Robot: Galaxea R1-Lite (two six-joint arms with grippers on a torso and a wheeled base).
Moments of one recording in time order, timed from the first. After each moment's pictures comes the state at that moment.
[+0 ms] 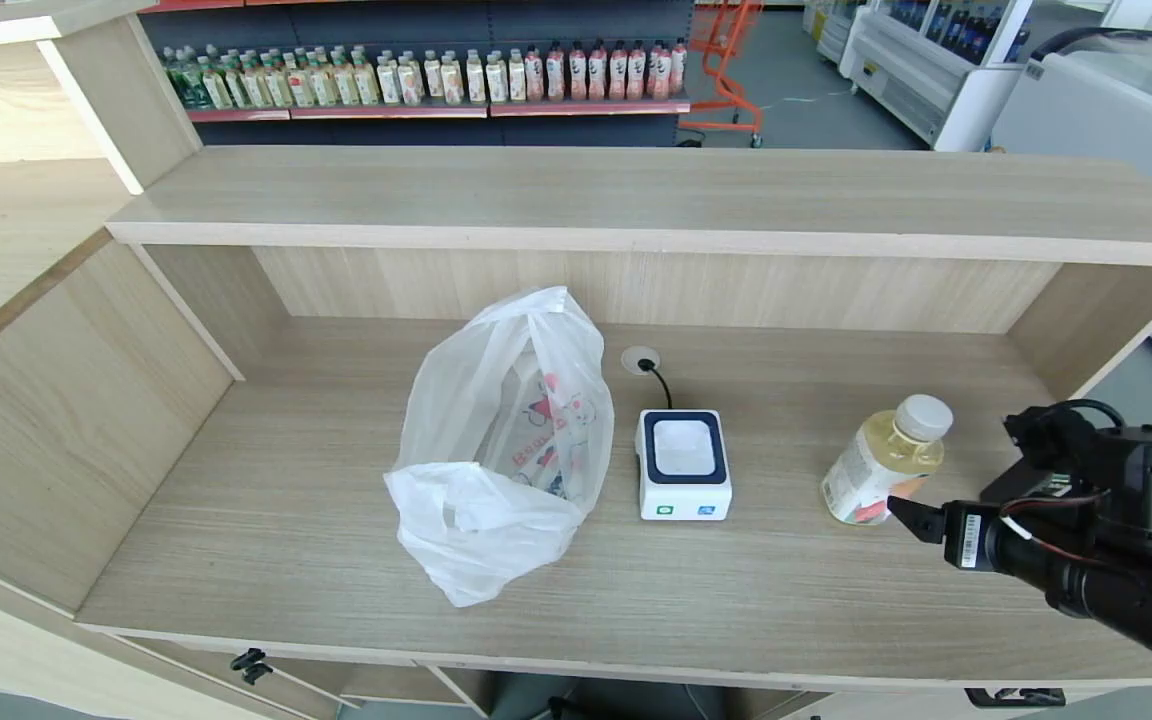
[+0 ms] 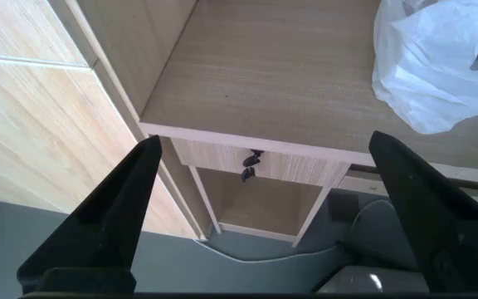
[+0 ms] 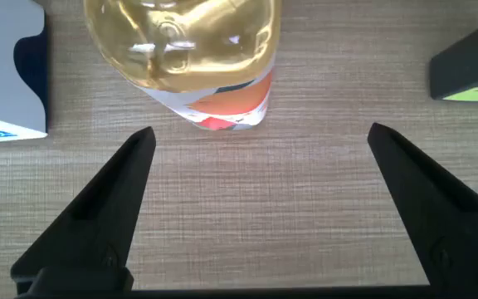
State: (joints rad) left arm 0.00 0.00 0.00 0.05 0.13 0.00; right arm 0.14 1.66 -0.35 -0.86 -0.15 0.11
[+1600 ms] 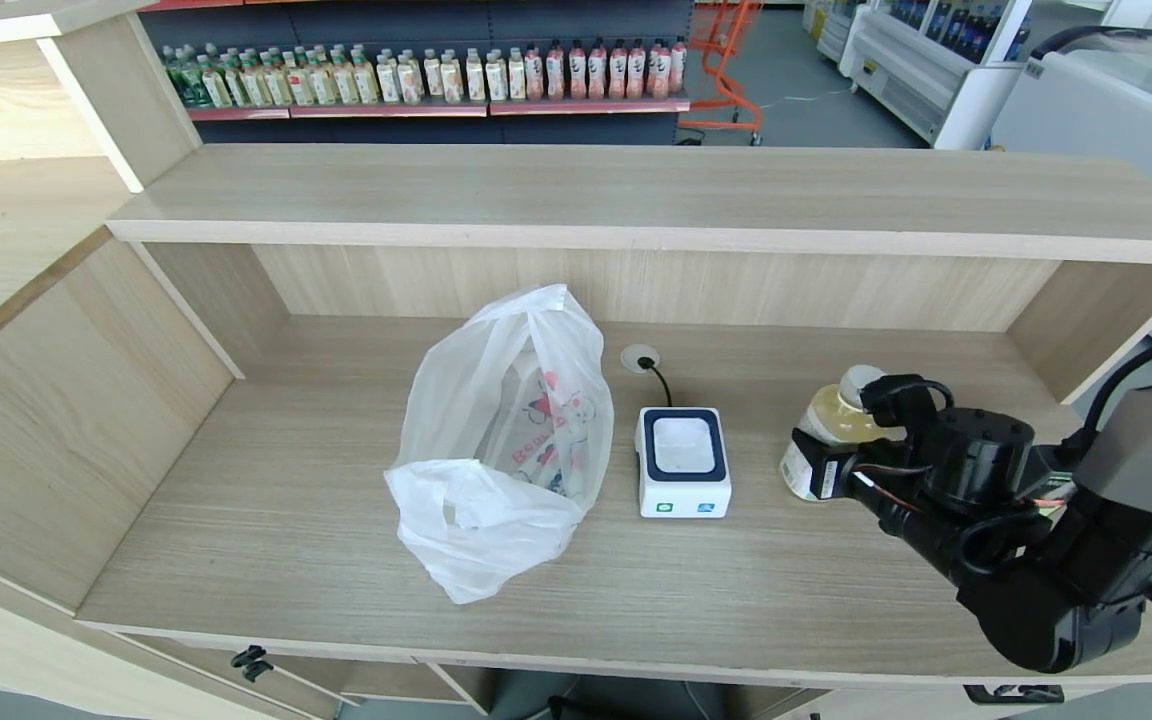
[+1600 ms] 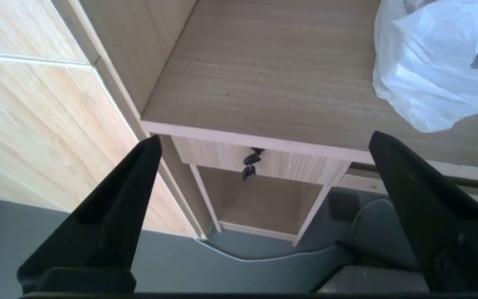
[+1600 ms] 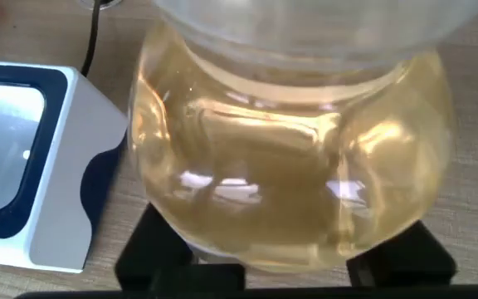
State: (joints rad) left arm 0.00 0.00 0.00 0.05 0.13 0.00; right arm 0.24 2.13 -0.56 -1.43 -0.09 -0.02
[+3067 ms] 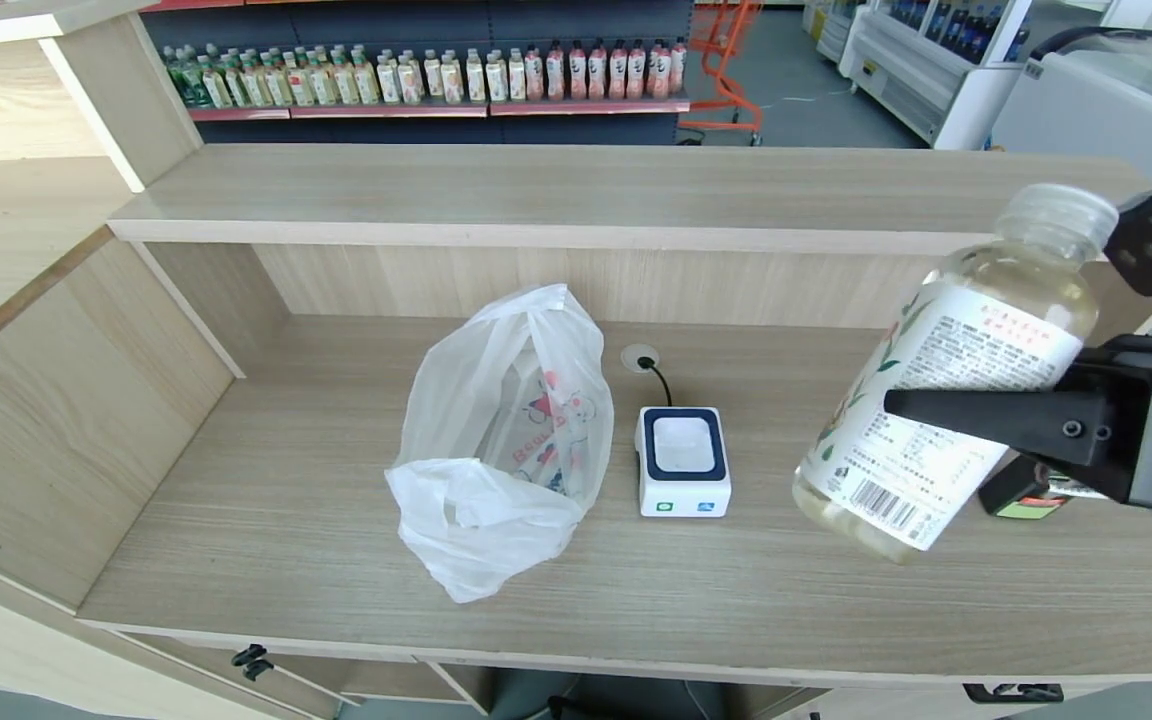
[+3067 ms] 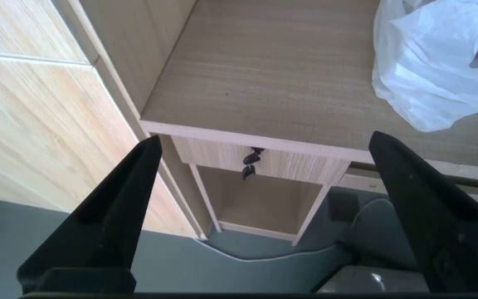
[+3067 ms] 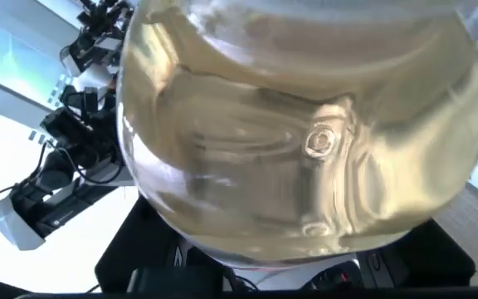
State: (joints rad) left arm 0.00 0.00 0.00 0.05 0.13 0.00; right arm 0.28 1.31 -0.71 -0.51 0.93 0.29
